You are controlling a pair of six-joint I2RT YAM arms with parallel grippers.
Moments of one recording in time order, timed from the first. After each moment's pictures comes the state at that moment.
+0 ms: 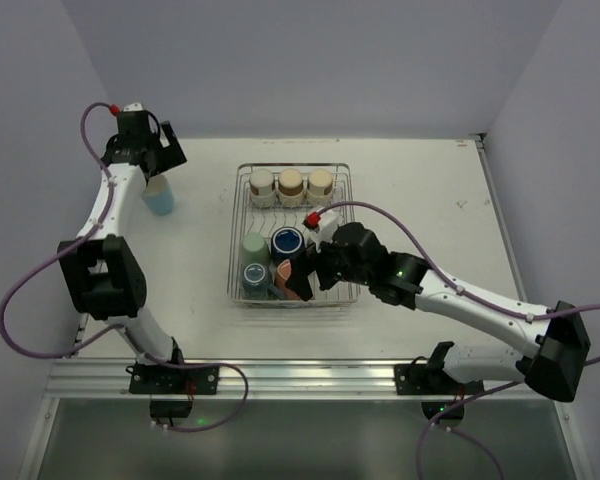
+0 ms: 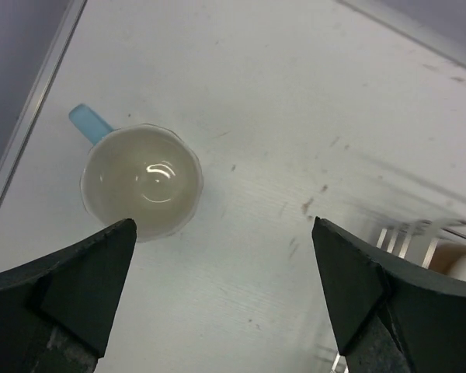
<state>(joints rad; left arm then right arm) 0.10 1.79 1.59 -0.55 -0.14 -0.31 0.96 1.18 0.92 -0.28 -0.05 0.33</state>
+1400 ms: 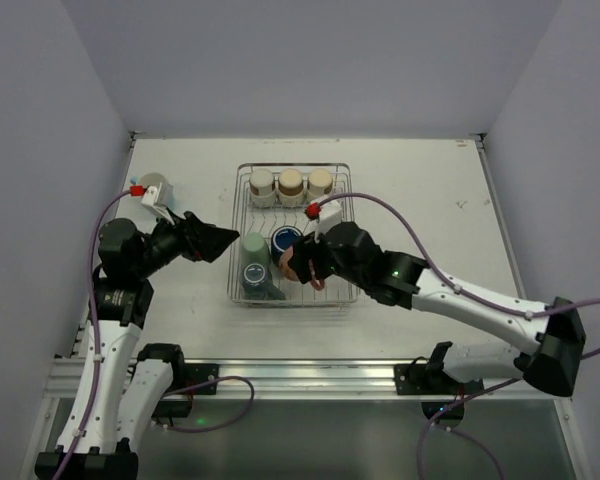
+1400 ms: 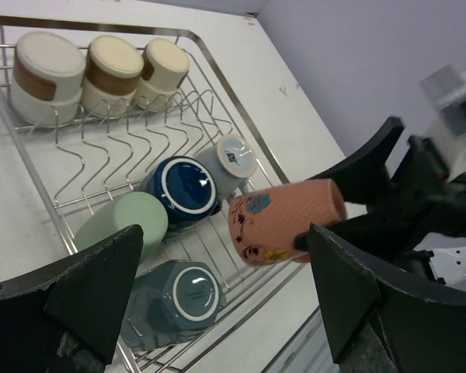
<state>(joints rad) -0.03 0.67 0.73 -0.25 0.68 -0.48 1.03 1.33 1.02 -0.30 0.26 0.34</state>
